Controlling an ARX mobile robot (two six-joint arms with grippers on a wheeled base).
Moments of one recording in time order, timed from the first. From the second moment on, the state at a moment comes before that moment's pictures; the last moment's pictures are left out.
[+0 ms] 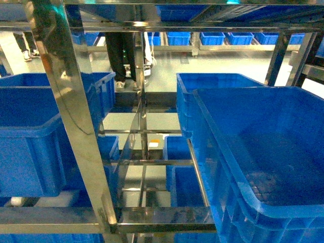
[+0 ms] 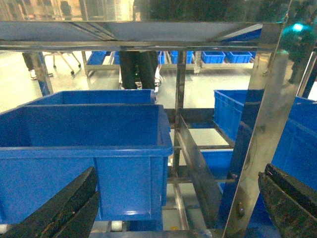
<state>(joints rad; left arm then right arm) 0.00 0.01 0.02 0.00 0.00 0.00 0.00 0.00 0.01 0.00 0.00 0.01</state>
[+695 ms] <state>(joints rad) 0.00 0.01 0.02 0.00 0.00 0.00 0.00 0.00 0.01 0.00 0.00 0.01</state>
